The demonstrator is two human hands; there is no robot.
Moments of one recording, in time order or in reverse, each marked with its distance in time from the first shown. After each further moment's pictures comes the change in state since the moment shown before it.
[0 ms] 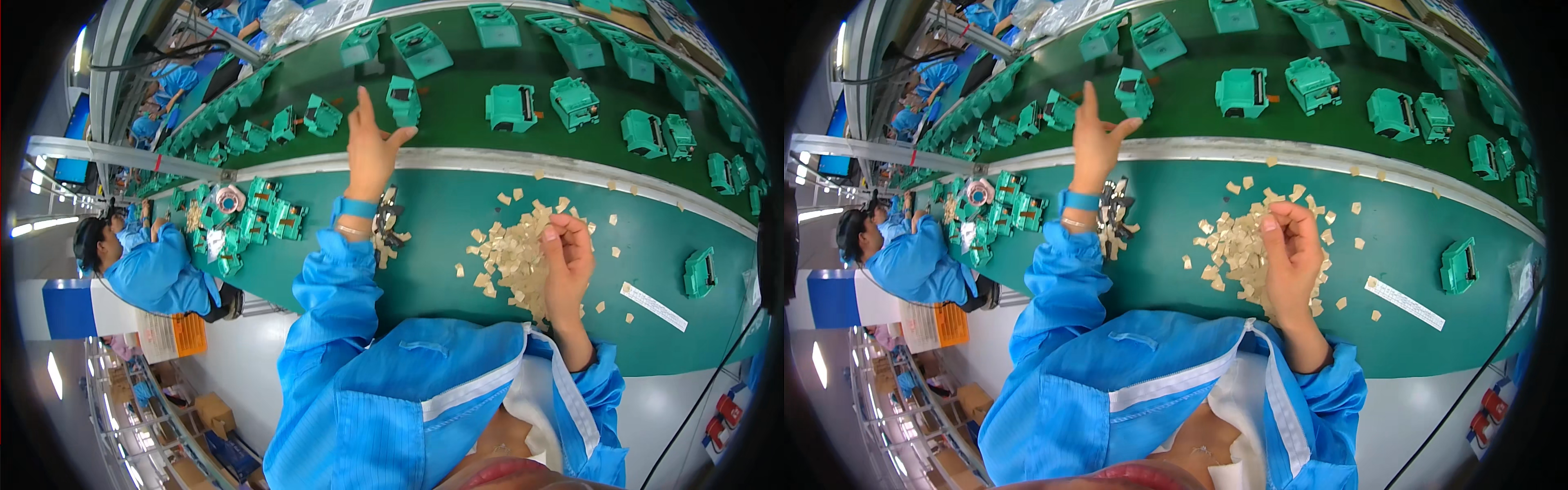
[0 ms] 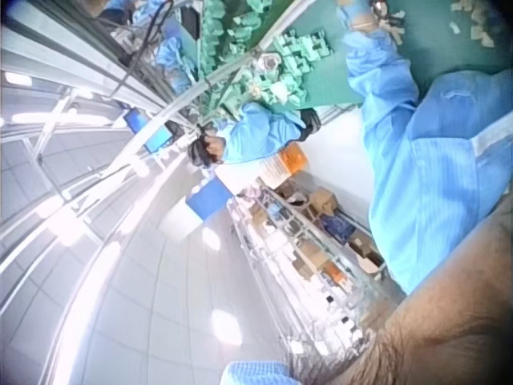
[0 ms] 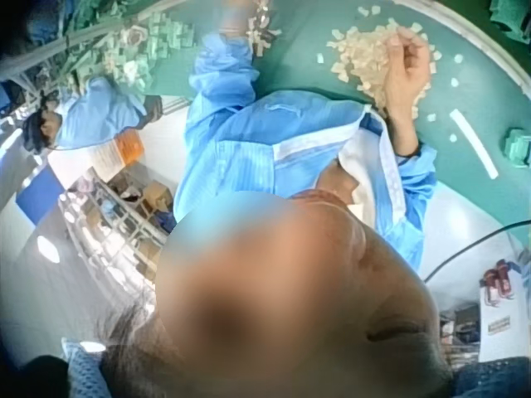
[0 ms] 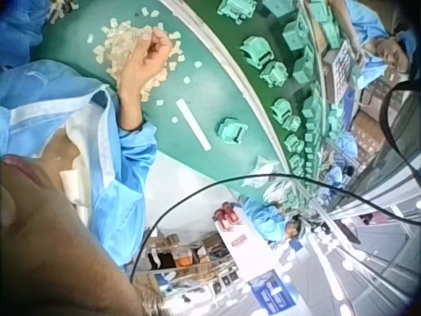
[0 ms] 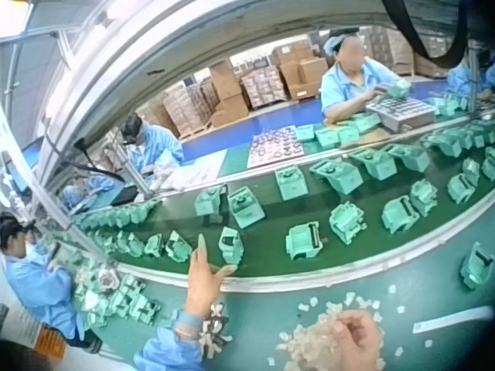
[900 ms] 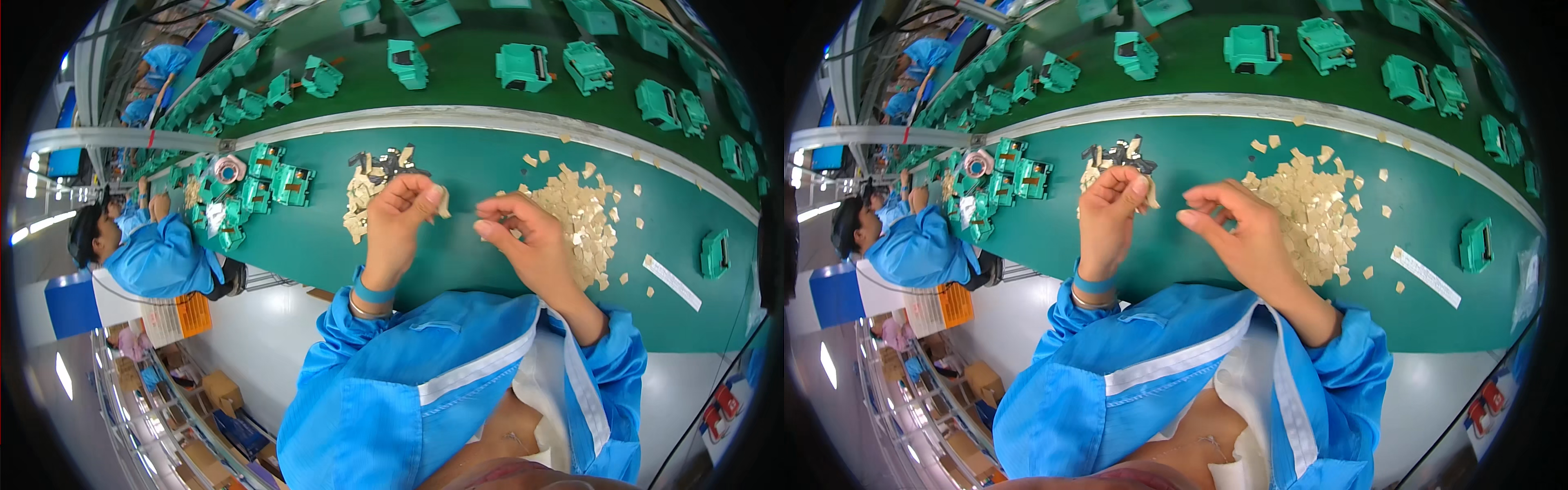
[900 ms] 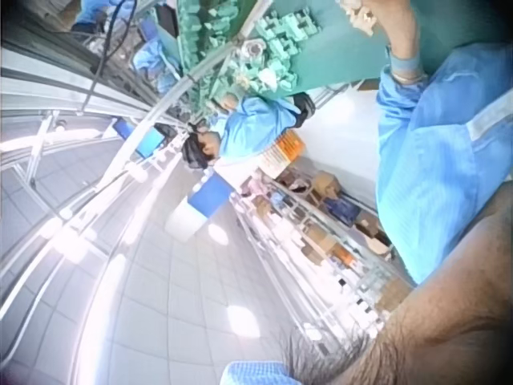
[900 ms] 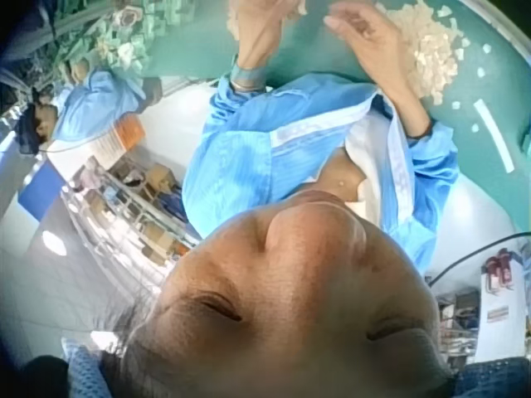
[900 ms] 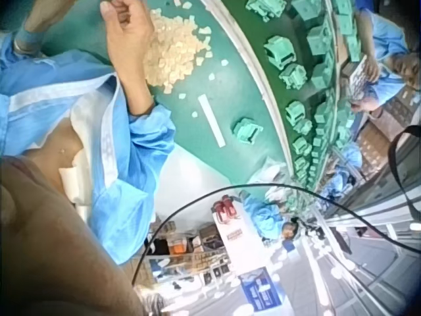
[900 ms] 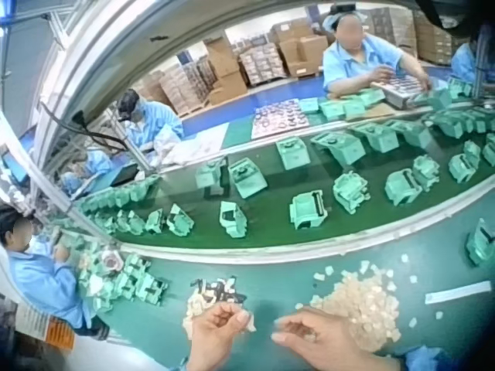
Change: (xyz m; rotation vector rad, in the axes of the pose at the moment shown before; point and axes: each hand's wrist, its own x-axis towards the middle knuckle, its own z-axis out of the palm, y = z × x) left_hand -0.131 0.041 -0.064 -1.092 -0.294 -0.483; right_hand -0.019 -0.023 0.058 -0.279 -0.456 0.064
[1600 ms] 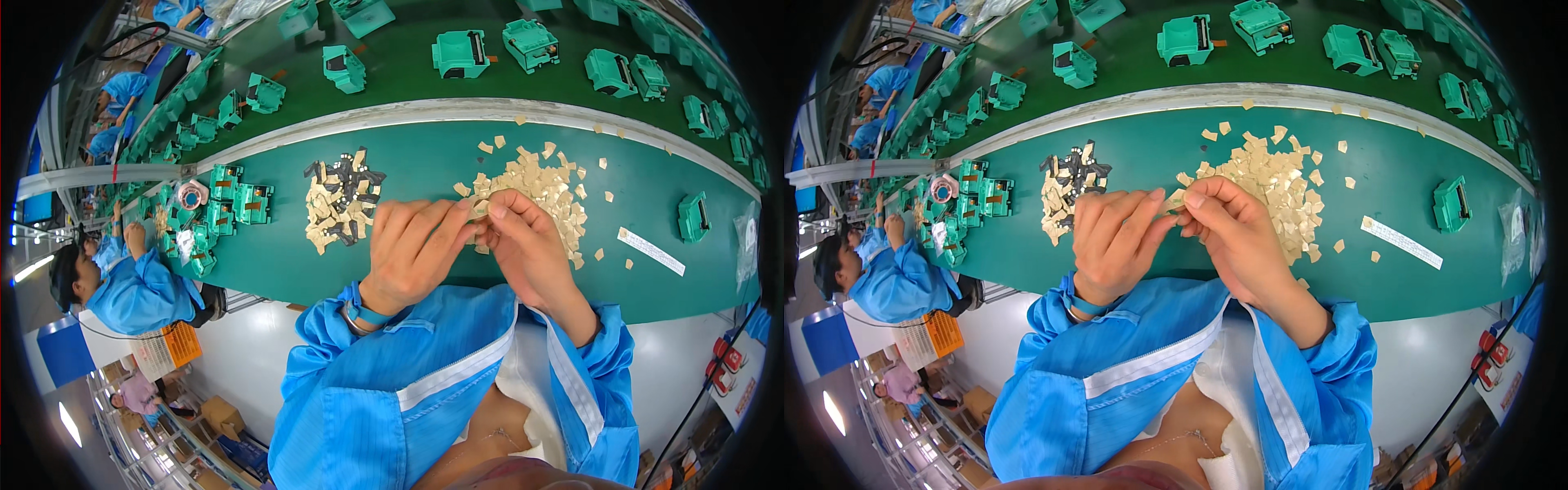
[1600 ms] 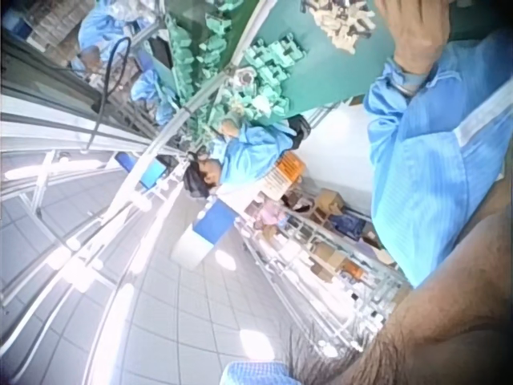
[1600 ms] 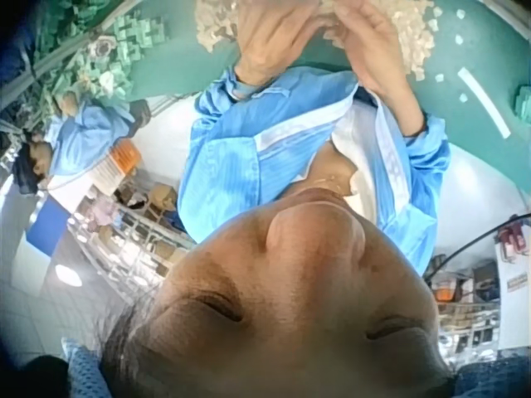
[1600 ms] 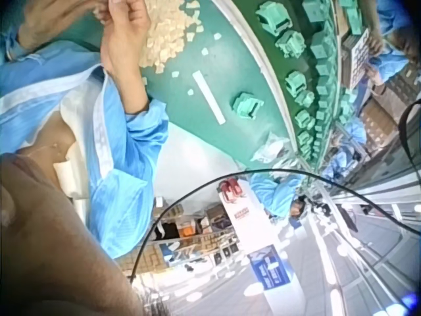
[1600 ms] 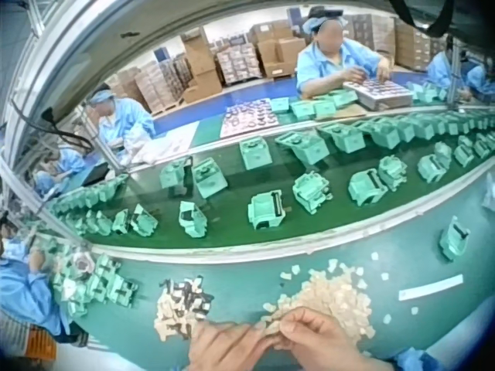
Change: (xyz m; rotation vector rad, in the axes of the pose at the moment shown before) left_hand -0.014 0.009 0.053 1.096 -0.090 1.112; right_hand -0.022 -0.003 -0.024 0.850 0.051 0.351
